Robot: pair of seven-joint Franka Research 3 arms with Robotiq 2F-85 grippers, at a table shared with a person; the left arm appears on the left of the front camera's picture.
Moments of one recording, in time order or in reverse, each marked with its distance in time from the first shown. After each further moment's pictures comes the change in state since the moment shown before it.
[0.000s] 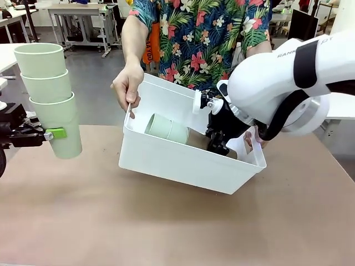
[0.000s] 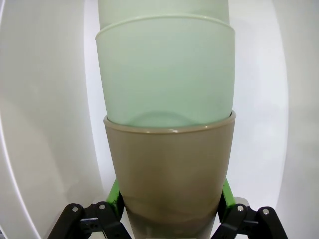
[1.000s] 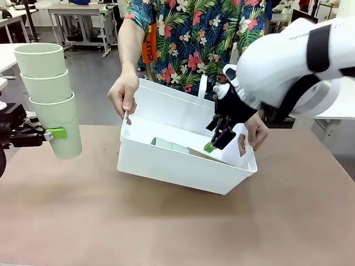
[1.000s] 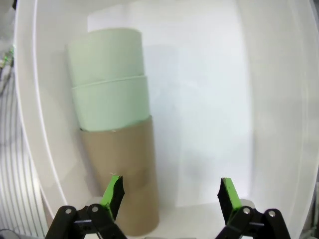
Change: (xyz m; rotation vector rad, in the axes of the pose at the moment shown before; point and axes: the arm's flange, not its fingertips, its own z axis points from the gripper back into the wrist) left arm 0.000 0.000 0.000 0.000 0.000 0.000; right arm 0.005 -0.031 0.050 -0.035 -0.004 -0.043
